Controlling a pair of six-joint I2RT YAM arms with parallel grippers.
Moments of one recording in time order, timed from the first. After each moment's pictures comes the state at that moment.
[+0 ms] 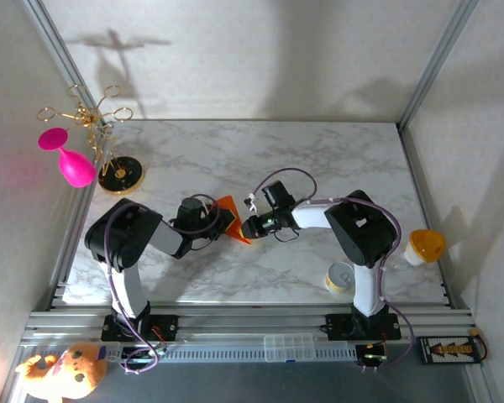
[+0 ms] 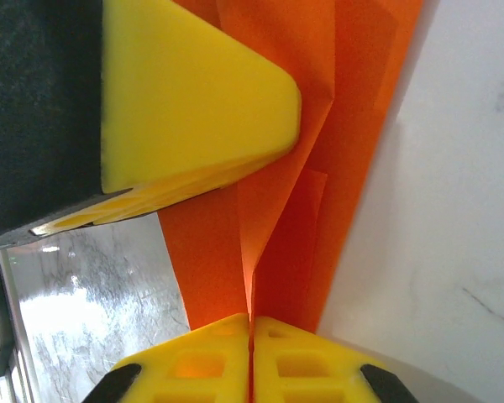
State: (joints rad) left arm -0.42 1.87 0.53 0.82 0.44 -1.27; right arm 0.67 1.97 1.02 -0.04 -0.67 0.30
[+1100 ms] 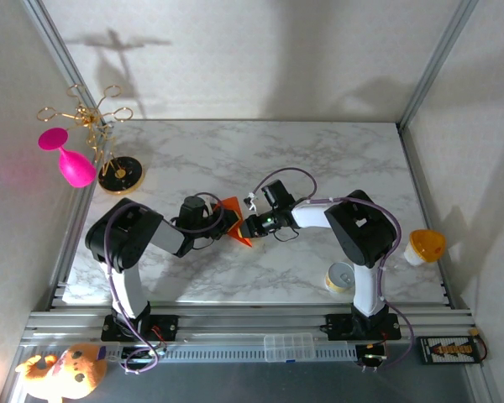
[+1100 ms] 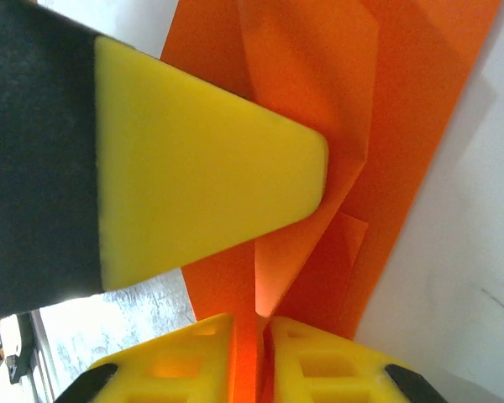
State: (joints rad) left arm -0.44 1.86 0.56 0.79 0.50 -1.18; right arm 0.66 1.97 1.03 -0.05 -0.69 0.33
